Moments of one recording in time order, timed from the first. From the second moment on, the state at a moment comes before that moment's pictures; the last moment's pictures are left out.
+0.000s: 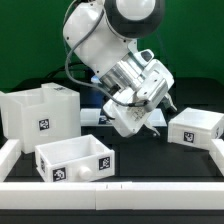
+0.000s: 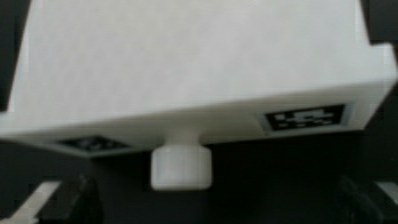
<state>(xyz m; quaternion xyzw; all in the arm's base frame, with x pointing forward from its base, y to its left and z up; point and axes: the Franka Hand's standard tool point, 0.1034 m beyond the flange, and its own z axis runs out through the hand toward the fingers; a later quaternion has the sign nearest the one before) 0.410 0.074 0.012 -0.35 0.86 0.29 0.20</state>
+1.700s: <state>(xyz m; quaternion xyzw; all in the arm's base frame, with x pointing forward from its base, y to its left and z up) 0.408 0.080 0.012 -0.53 0.77 0.28 0.20</state>
